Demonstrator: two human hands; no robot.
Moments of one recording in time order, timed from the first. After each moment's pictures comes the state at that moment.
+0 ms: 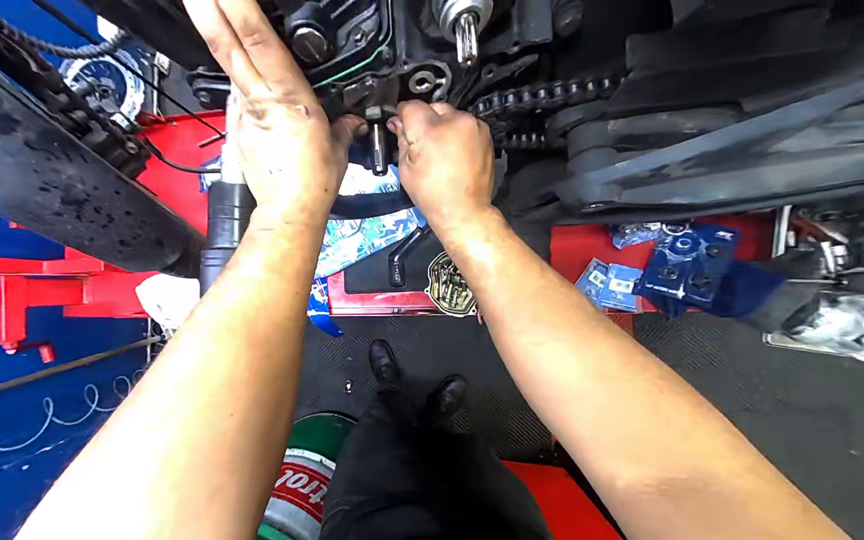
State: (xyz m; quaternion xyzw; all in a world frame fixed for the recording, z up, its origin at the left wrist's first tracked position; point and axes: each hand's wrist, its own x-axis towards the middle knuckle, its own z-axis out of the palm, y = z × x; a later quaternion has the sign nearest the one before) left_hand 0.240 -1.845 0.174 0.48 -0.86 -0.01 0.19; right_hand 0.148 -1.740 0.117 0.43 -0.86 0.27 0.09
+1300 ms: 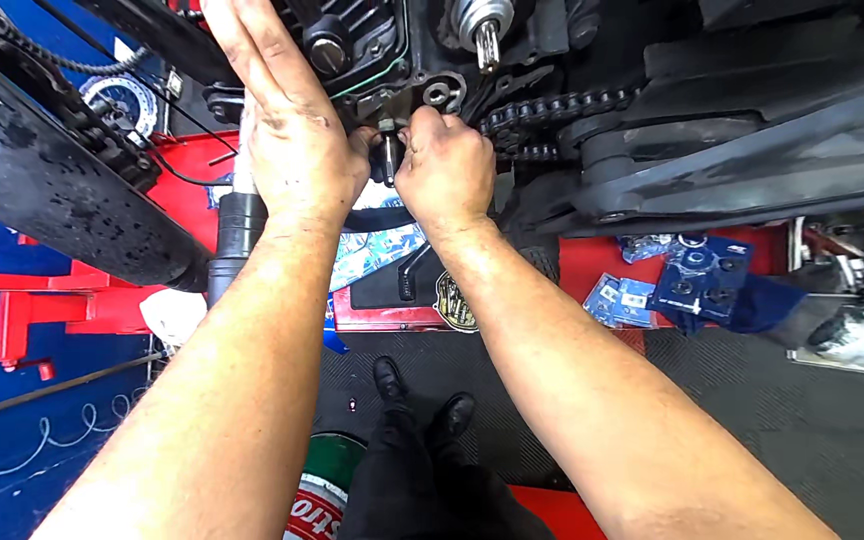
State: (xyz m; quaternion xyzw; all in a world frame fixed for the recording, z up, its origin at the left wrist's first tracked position) left_hand 0.236 -1.846 0.173 0.48 -0.86 0.03 0.19; right_hand 0.162 -1.758 0.116 0.35 -0.88 0.27 0.14
